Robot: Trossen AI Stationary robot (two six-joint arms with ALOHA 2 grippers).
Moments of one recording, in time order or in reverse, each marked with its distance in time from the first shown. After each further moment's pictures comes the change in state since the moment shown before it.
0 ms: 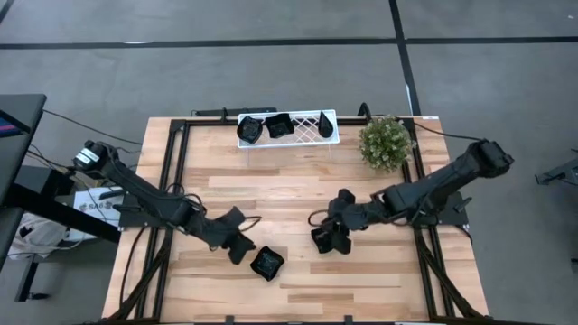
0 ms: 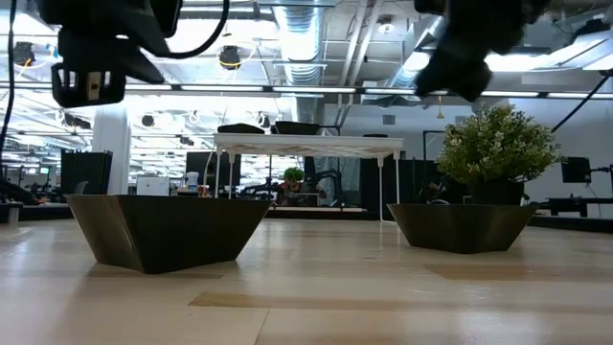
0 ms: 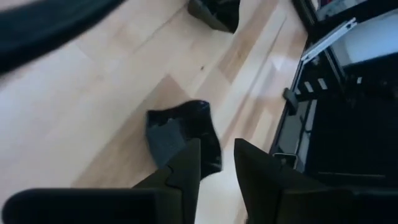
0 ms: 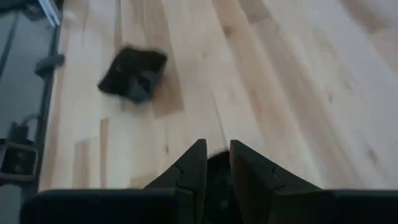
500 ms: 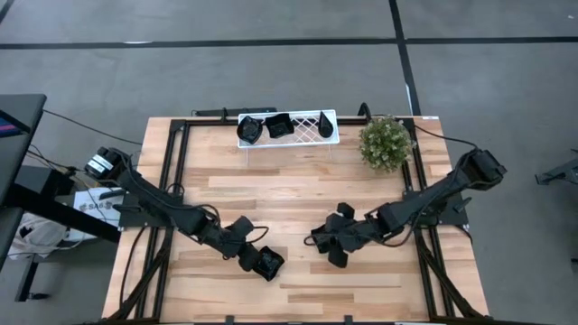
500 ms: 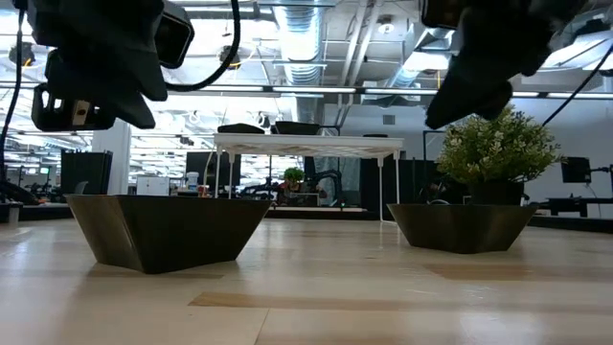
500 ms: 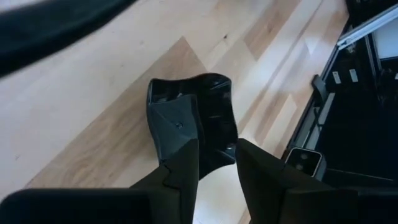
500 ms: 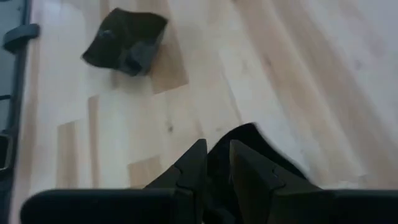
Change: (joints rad) left arm -0.005 0.182 0.068 0.007 0.071 -0.127; right arm 0.084 0.115 -0.004 0.041 0.042 0.115
